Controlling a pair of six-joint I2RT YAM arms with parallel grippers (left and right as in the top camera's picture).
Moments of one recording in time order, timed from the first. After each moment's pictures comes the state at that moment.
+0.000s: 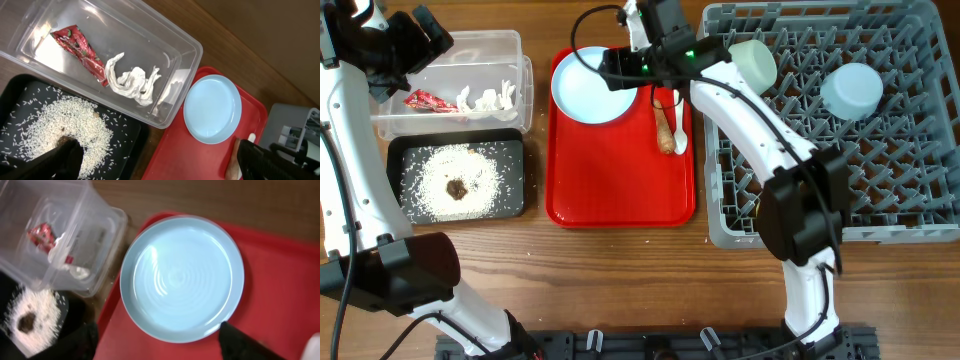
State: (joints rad) left arm 0.29 1.88 2.17 -1.34 0.21 -0.34; right arm 0.50 2.19 1.93 -0.61 -0.26 0.31
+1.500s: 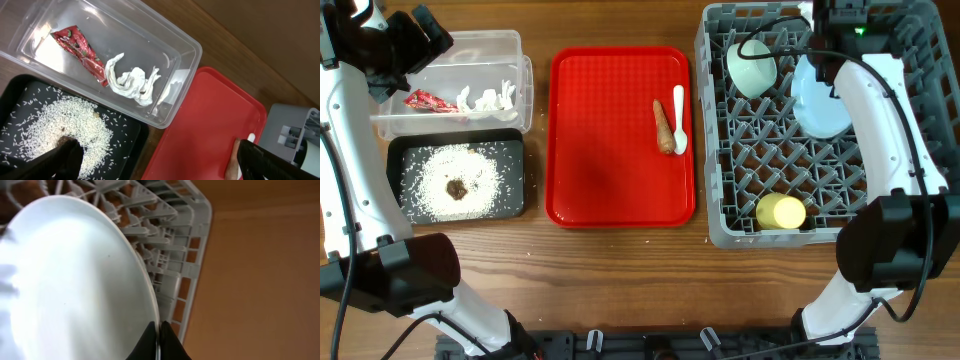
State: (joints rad) left arm 0.29 1.87 2.17 -1.34 0.21 -0.34; right arm 0.03 1.90 1.77 -0.87 0.65 -0.62
